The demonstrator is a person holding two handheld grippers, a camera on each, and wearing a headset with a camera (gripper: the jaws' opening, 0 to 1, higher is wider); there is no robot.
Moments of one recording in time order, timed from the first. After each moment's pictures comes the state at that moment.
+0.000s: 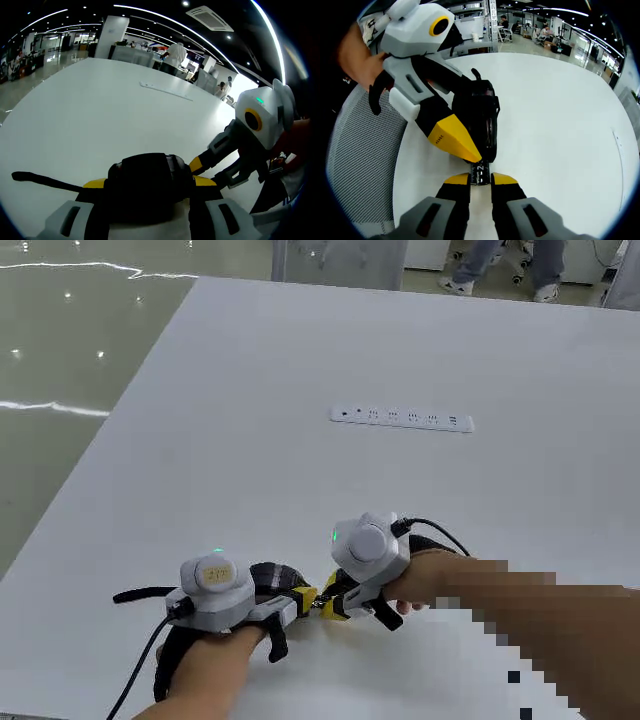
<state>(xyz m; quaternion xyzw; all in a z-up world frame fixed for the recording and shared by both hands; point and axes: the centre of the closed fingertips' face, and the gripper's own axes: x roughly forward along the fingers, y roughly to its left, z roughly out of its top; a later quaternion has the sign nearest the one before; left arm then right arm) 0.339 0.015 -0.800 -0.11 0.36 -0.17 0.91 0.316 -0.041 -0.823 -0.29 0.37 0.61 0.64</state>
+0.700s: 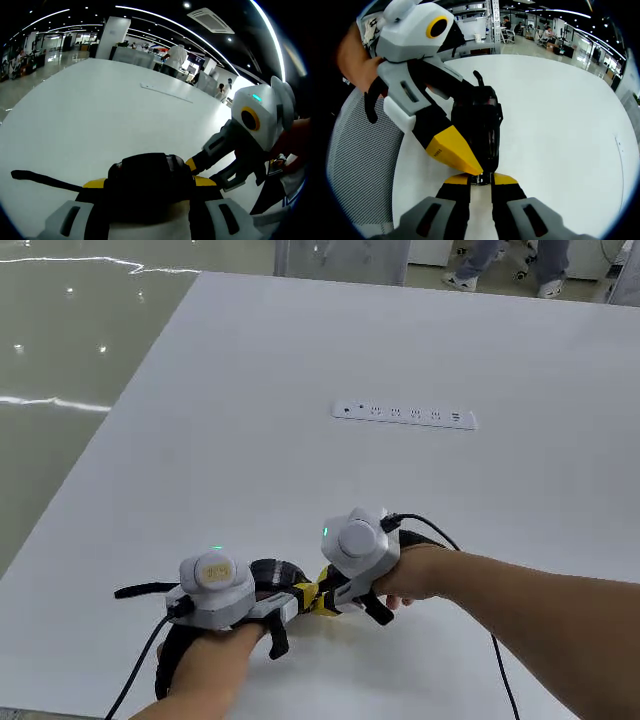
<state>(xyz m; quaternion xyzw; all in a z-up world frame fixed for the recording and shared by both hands) 0.340 0.015 -0.800 -0.12 0.36 -0.16 0.91 0.318 -0.028 -0.824 -0.29 0.36 0.62 0.64</state>
